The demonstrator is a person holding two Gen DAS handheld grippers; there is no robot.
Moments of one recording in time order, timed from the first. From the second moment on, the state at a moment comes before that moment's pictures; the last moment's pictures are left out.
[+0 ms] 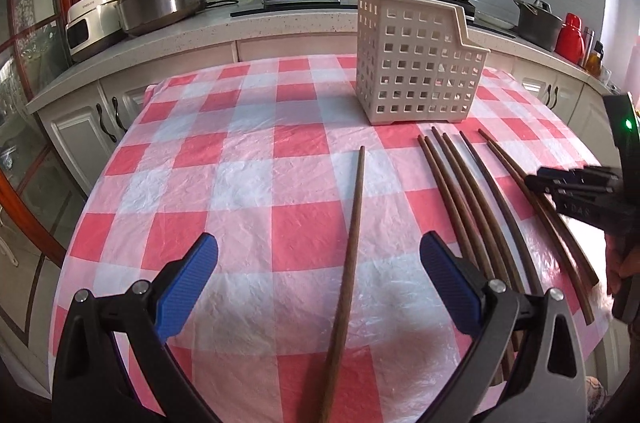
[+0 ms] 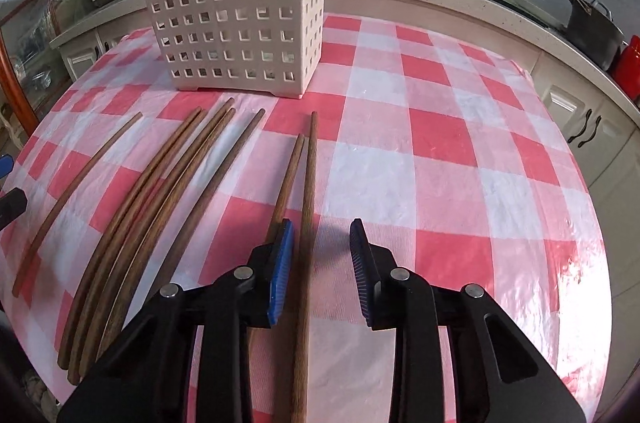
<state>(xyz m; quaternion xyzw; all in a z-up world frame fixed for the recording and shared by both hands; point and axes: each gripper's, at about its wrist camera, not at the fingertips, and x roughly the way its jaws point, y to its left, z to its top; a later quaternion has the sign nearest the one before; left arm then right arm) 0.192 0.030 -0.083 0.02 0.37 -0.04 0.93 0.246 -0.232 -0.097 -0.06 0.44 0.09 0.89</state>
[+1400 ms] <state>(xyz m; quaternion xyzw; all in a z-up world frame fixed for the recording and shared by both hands) 0.297 -0.015 -0.115 0.07 0.47 -0.09 0.88 0.292 -0.226 -0.097 -0.07 0.45 0.16 0.88</state>
